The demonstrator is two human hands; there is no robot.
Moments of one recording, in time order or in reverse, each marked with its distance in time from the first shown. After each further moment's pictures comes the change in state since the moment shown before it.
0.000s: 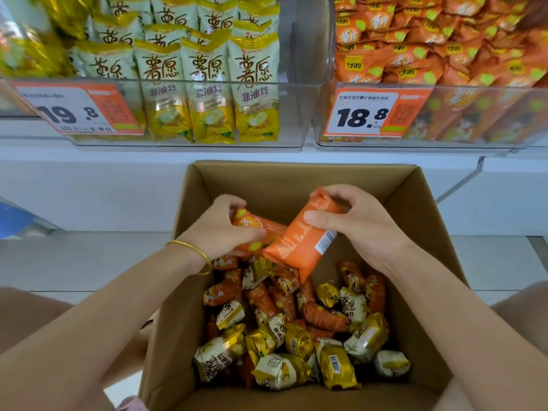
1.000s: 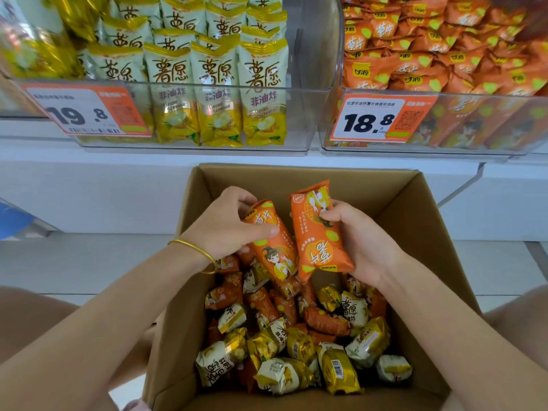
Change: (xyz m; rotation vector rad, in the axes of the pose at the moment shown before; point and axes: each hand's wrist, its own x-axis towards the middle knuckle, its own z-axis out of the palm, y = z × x) left_hand -0.004 0.009 -0.007 0.034 -0.018 0.177; right_hand -0.003 0.008 0.011 0.432 -0.116 0.346
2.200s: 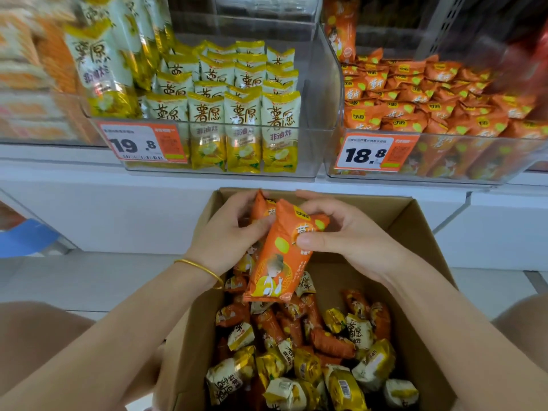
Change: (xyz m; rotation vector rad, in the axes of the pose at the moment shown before) left_hand -0.036 0.014 -0.010 -0.209 0.143 0.261; right_hand -0.032 -0.026 0.039 -0.562 -0.214 -0.468
